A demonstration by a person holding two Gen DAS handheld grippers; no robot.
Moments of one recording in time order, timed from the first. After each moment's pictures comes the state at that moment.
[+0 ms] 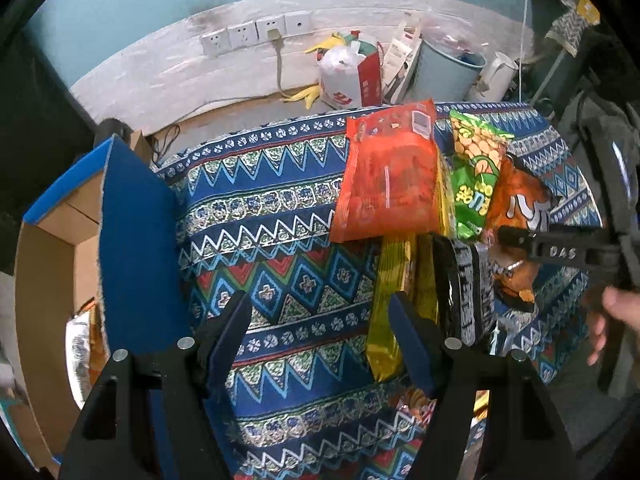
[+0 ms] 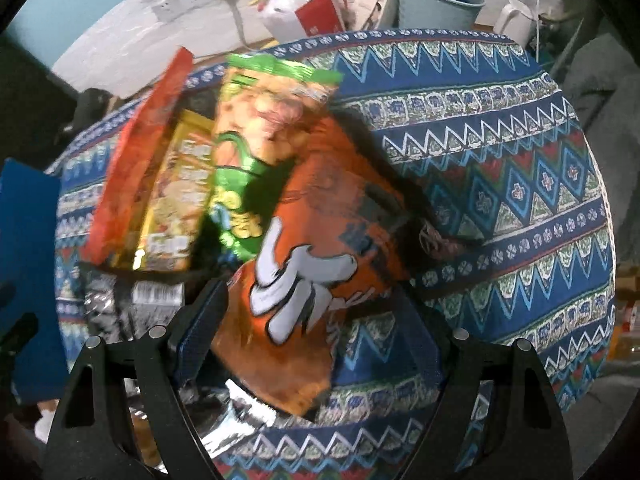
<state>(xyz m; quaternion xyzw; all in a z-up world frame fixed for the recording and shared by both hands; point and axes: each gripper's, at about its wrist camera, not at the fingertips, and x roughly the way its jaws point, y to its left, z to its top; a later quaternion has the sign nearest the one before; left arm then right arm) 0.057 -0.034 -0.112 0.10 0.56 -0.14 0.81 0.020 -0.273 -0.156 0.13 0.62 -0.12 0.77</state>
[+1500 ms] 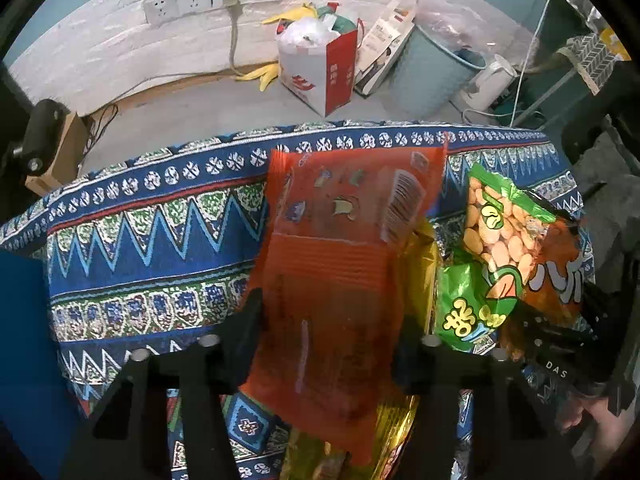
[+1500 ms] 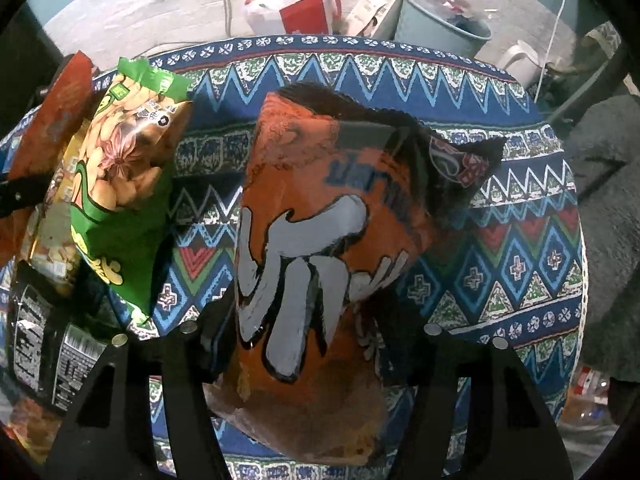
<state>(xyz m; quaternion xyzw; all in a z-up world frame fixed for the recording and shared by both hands) 0.161 -0.116 -0.180 0.04 0.61 -0.19 0.77 0.046 -0.336 -0.181 0.02 0.62 -0.12 0.77</state>
